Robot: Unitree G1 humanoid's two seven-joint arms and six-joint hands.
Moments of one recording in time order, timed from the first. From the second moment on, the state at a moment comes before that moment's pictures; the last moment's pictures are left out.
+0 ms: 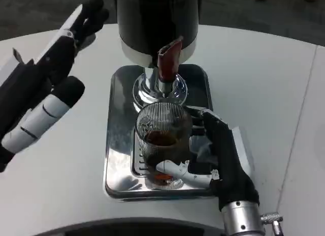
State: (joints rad) left arm -0.20 0.55 0.32 -0.19 -0.29 -0.44 -0.58; right arm -0.21 0.06 0.28 0.07 -0.41 -0.14 -0.34
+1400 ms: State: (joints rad) left arm 0.23 0.62 0.32 -0.42 0.56 -0.38 -0.37; right arm 0.07 0.01 0.31 -0.36 -0.41 -0.05 -0.12
